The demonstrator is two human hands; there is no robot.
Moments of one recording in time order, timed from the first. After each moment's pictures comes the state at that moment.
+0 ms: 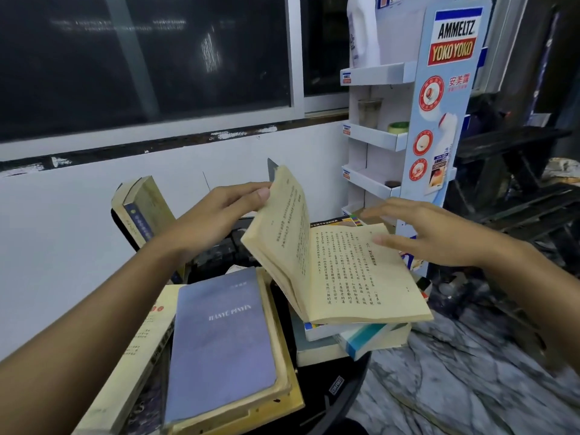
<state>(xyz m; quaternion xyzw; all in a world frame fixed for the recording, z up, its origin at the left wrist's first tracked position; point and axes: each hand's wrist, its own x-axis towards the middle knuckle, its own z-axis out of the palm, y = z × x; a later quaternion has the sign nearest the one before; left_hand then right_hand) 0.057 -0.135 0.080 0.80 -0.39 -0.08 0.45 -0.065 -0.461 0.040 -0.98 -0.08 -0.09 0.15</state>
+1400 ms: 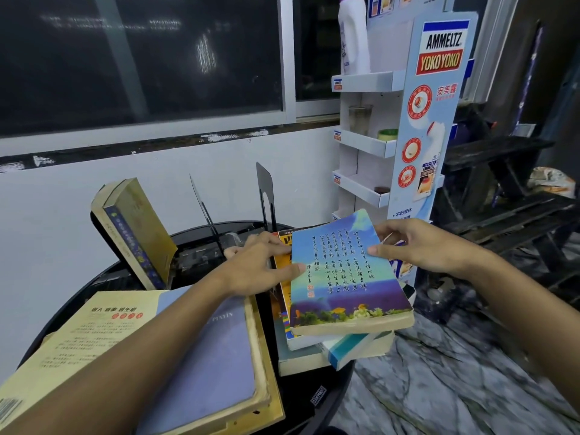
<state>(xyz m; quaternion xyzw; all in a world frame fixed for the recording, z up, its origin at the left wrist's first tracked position) 0.080 -0.194 -0.005 0.89 -0.40 -0.07 0.21 -0.058 -0.487 0.013 -0.91 0.03 -0.05 0.41</state>
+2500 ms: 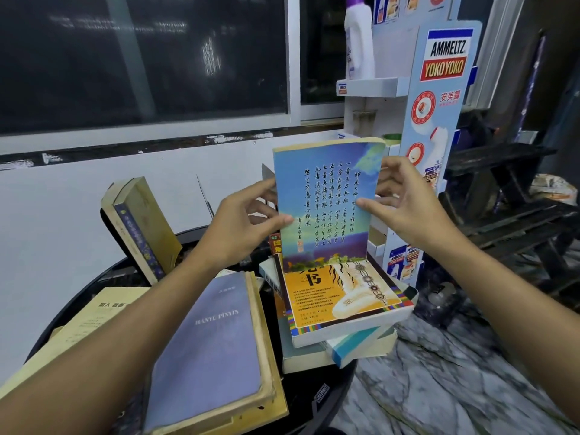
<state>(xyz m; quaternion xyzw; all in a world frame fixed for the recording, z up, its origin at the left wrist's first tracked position) 0.075 -0.178 0.042 0.74 -0.42 0.06 0.52 -0.034 -0.447 0.050 -0.84 -0.04 -0.35 0.41</state>
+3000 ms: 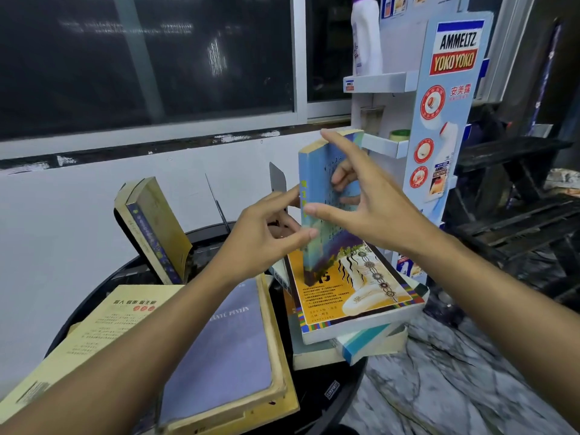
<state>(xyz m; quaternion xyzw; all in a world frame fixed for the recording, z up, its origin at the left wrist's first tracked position) 0.047 -0.185 0.035 0.71 -0.46 0.04 0.53 -0.039 -0.377 0.072 -0.88 -0.12 -0.33 0.32</state>
